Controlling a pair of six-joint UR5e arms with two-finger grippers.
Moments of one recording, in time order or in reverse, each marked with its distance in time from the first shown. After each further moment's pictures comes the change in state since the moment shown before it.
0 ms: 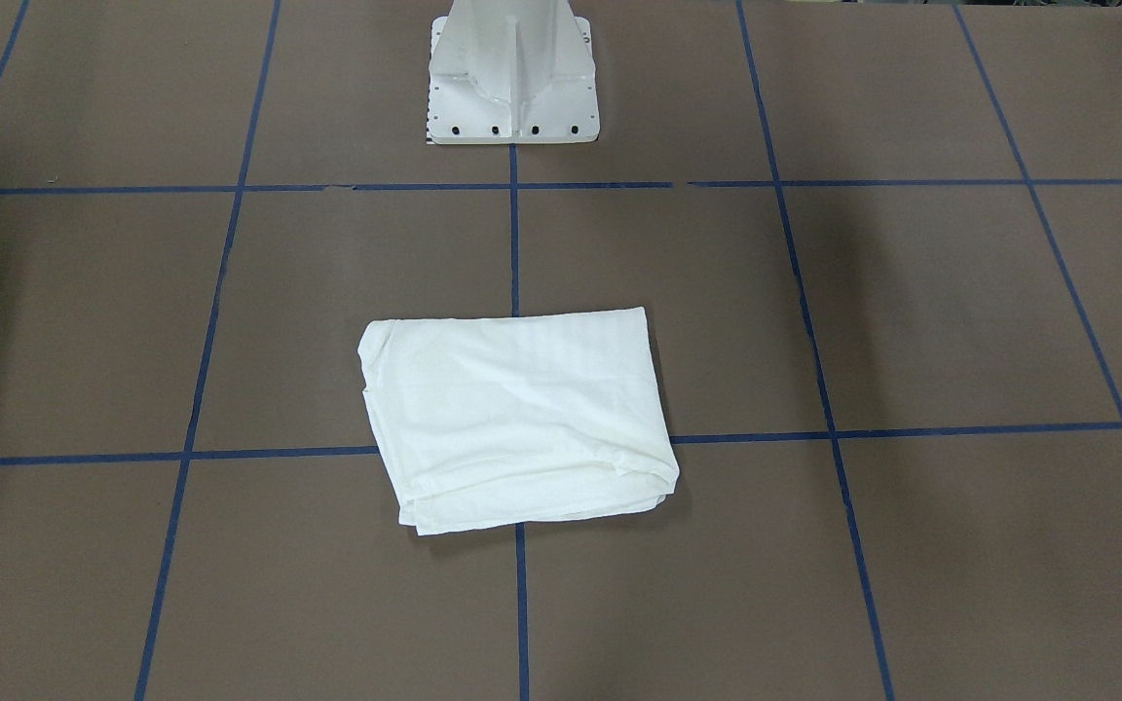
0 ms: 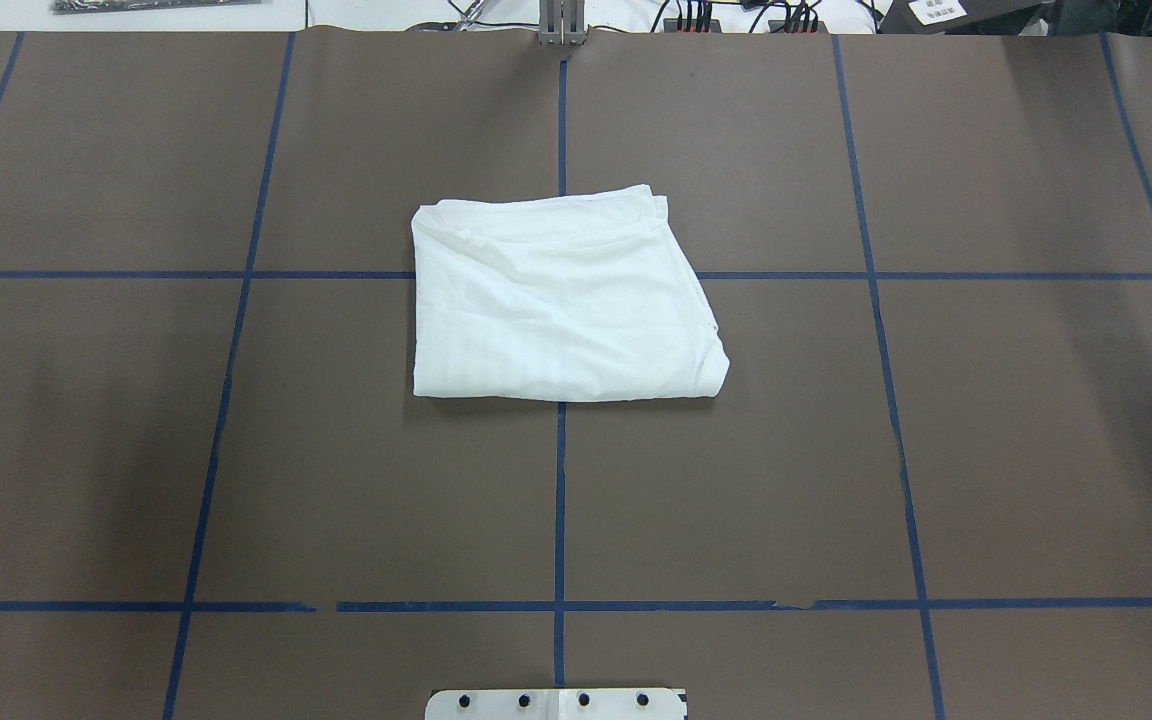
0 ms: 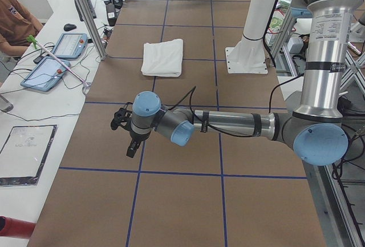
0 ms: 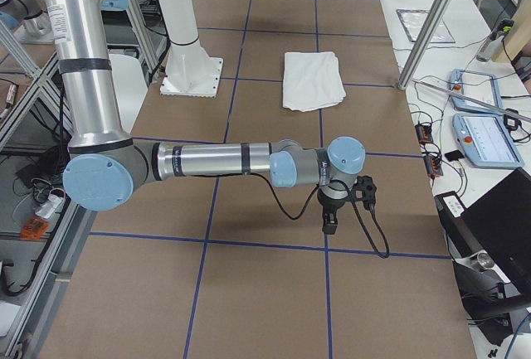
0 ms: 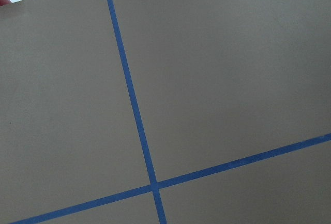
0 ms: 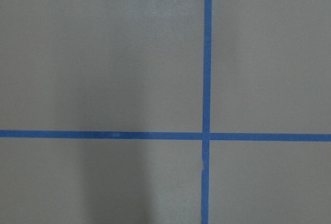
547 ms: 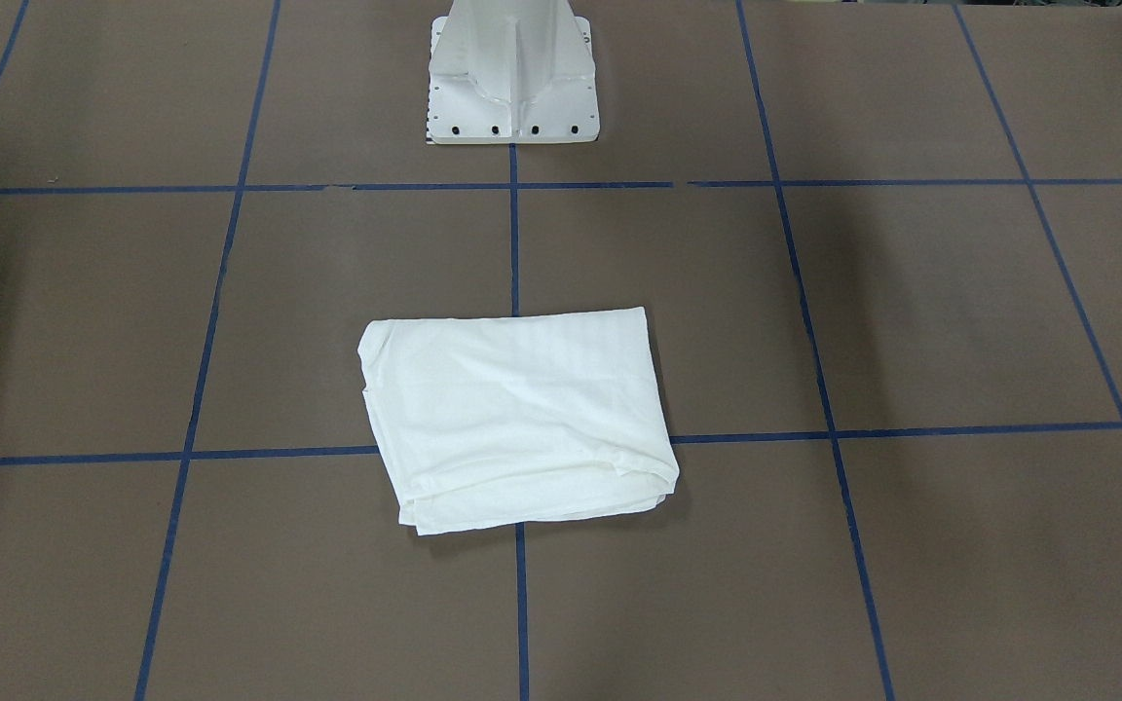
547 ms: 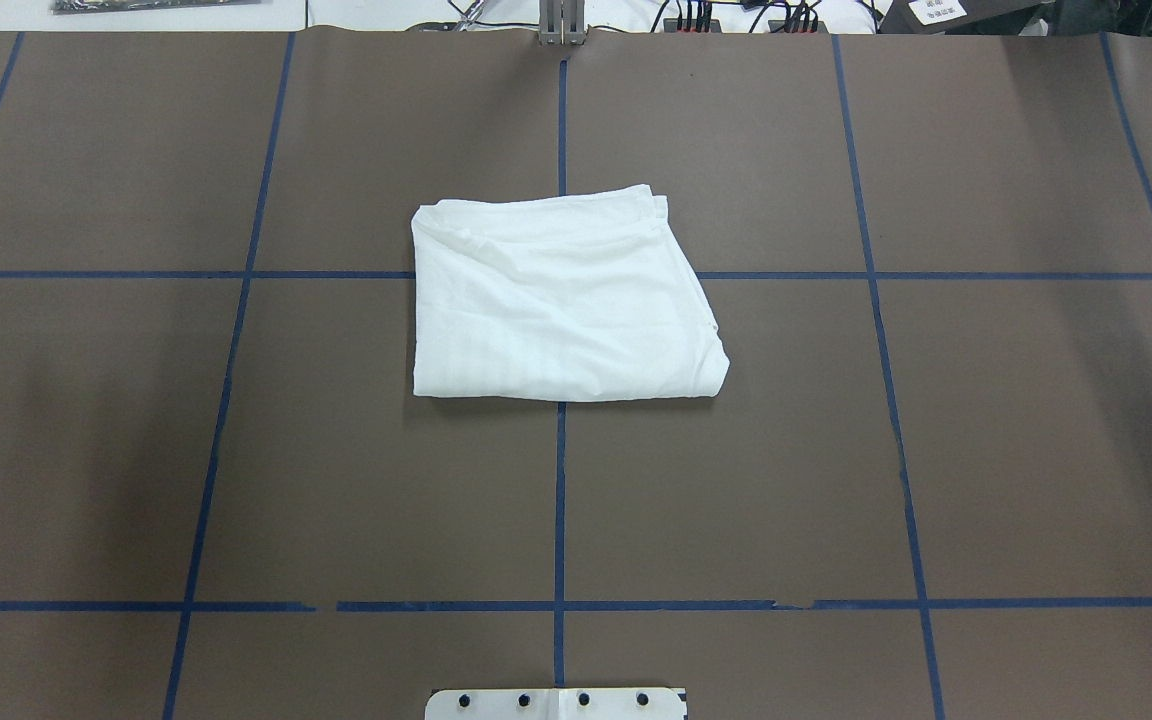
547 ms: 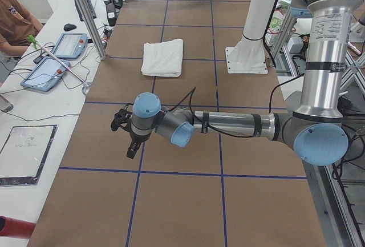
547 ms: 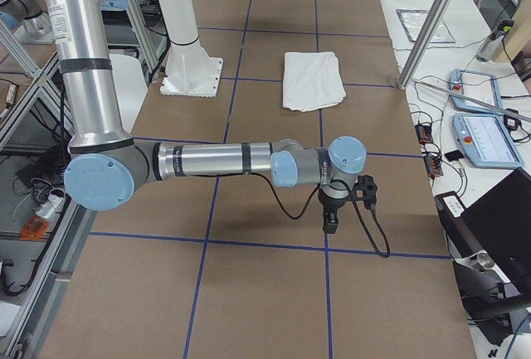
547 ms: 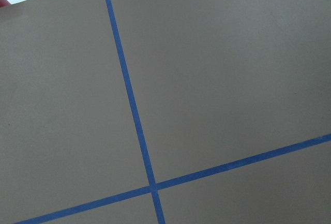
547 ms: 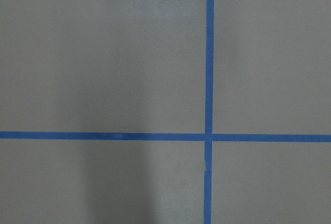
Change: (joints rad) left arm 0.001 0.001 0.021 -0.011 0.000 0.006; right arm 0.000 0.005 -0.004 -0.001 0.008 0.002
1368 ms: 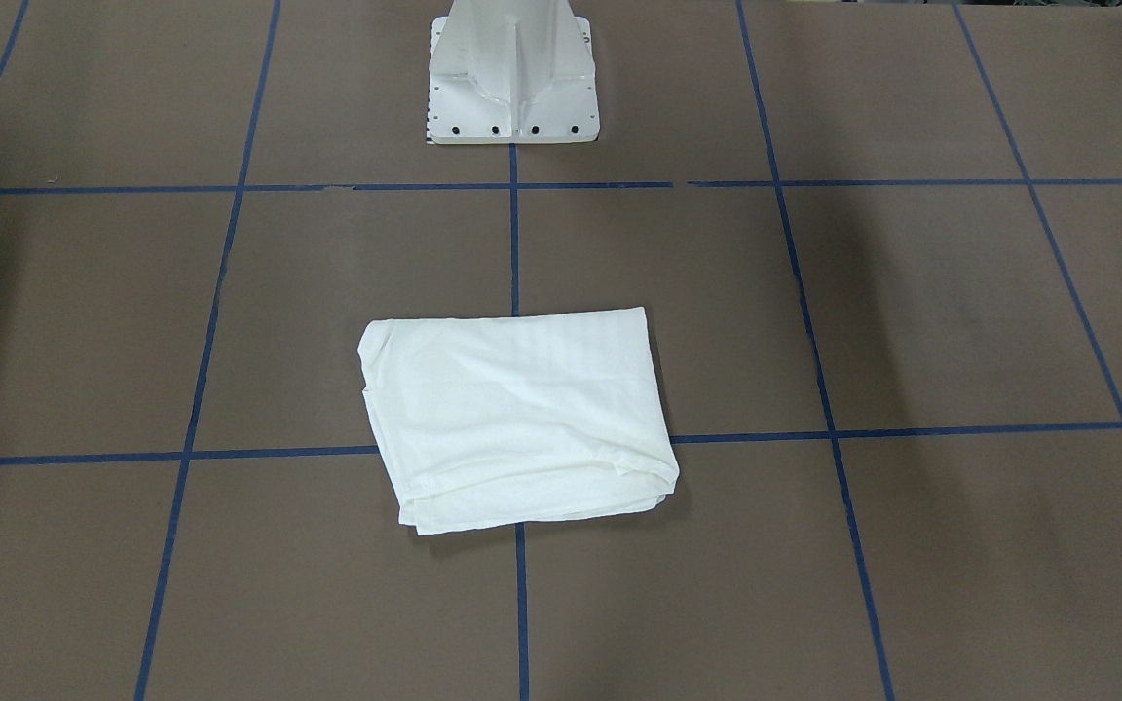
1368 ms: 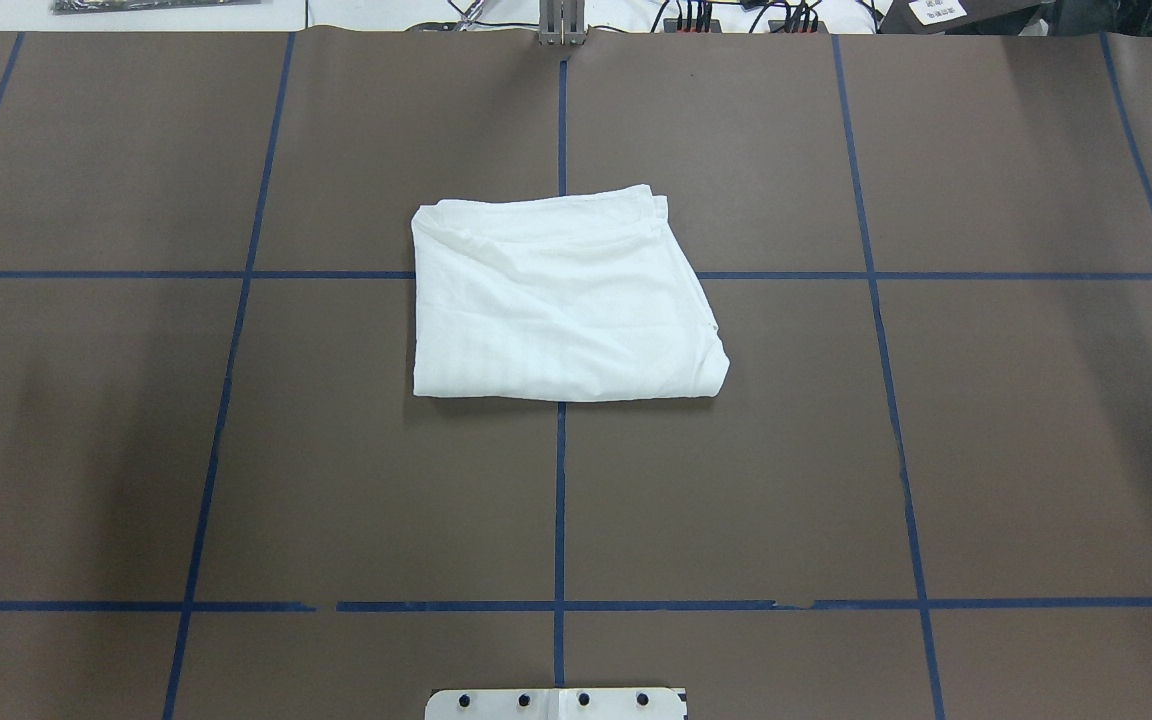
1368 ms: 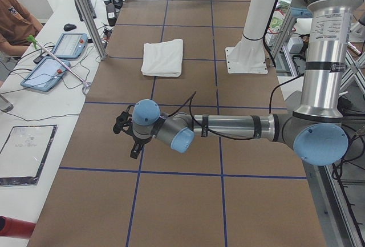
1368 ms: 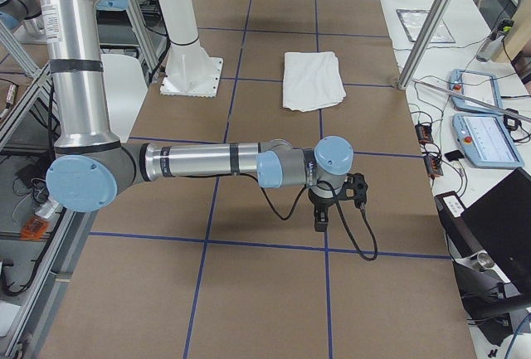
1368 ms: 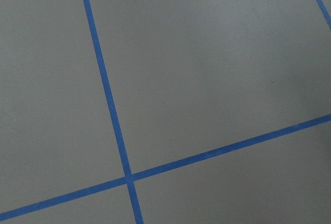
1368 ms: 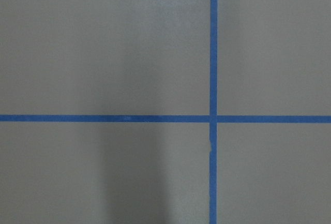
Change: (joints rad) left arm 0.000 0.001 0.032 -0.036 -0.102 -0.006; right arm 0.027 -0.079 0.077 0.003 0.044 -0.002
